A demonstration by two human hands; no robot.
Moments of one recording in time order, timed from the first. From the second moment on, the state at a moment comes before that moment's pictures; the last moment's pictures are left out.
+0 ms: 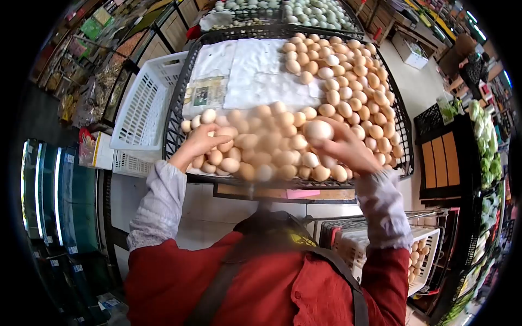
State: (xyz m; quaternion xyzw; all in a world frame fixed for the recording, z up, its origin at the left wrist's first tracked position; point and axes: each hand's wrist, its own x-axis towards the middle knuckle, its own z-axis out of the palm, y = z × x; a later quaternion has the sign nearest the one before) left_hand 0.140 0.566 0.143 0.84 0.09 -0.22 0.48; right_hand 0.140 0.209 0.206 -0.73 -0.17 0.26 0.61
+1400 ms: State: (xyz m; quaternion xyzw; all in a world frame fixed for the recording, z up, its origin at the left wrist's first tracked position) left_hand 0.127 0.436 0.191 0.91 -0.28 -0.01 0.30; right_hand -0.016 0.081 0.179 -0.89 -0.03 -0.14 0.42
